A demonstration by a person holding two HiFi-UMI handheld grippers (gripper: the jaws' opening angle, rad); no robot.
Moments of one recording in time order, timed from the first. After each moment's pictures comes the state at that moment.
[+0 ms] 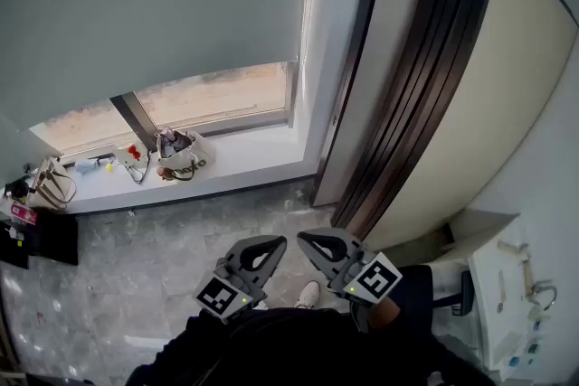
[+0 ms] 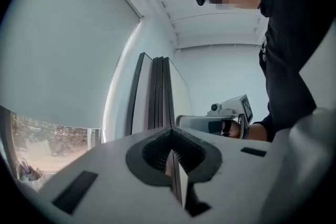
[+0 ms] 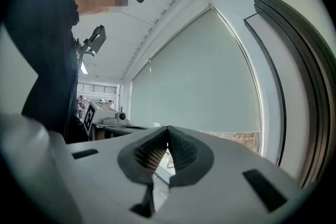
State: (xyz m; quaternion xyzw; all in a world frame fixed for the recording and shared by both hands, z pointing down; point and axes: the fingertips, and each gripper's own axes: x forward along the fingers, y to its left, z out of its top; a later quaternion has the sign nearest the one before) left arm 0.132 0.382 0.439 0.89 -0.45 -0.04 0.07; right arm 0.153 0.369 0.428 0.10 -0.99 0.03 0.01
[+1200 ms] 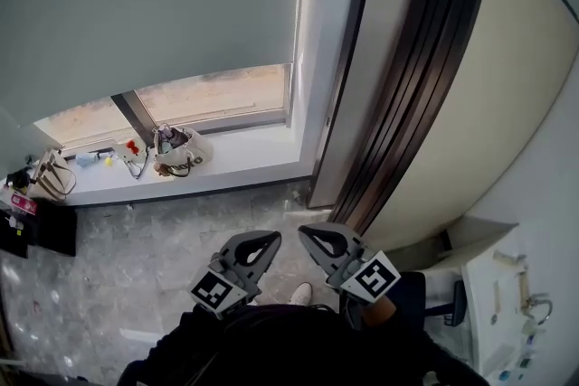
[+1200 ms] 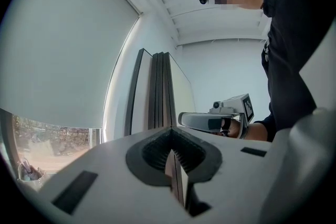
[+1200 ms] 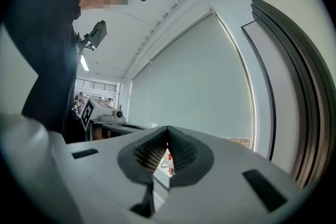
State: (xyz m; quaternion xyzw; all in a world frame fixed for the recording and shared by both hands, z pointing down) left arm 0.164 0.352 0.440 0.88 -0.47 -0.02 0.07; right arm 0.193 0.333 0.422 0.10 -1.00 0.00 -0.01
